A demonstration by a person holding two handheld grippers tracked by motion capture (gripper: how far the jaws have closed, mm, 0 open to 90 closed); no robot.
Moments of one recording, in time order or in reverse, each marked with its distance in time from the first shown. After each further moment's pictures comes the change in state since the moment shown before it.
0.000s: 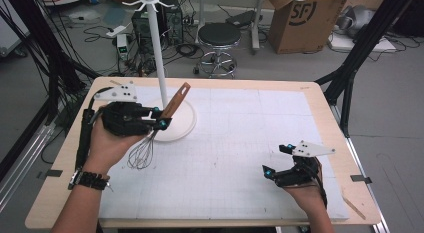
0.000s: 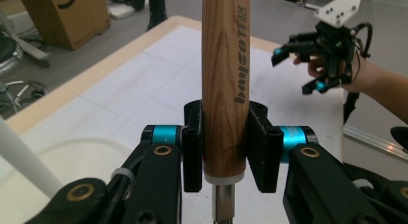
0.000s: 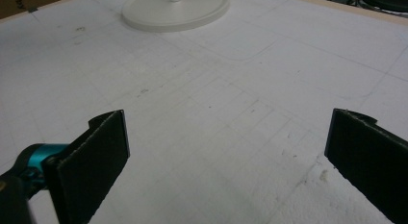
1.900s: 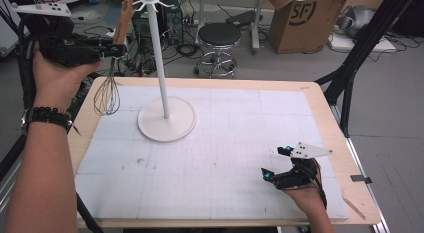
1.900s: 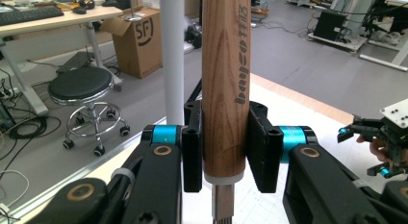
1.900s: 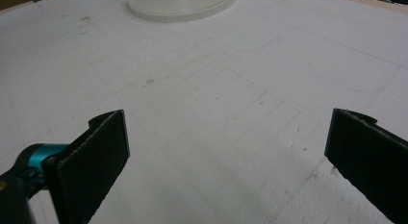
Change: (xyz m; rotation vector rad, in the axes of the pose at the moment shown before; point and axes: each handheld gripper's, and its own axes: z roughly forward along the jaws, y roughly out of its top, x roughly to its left) left arm 0.086 0.079 -0.087 -0.121 0.195 -0.078; right arm 0.002 -0.003 0.002 0.025 0.018 -0.006
